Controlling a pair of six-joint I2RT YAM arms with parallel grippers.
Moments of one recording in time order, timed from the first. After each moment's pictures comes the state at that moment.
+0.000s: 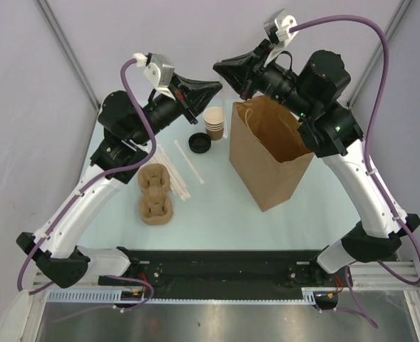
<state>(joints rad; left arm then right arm) -0.66 1.28 1.58 0.05 0.32 -0.16 0.69 1.53 2.12 -0.30 -0.33 0.09</state>
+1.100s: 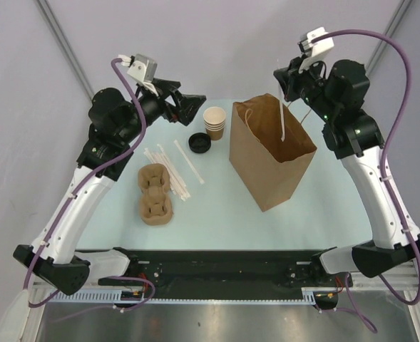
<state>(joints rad) -0.46 1.22 1.52 -0.13 0.29 -0.20 0.39 1.36 1.84 -0.39 -0.14 -0.08</state>
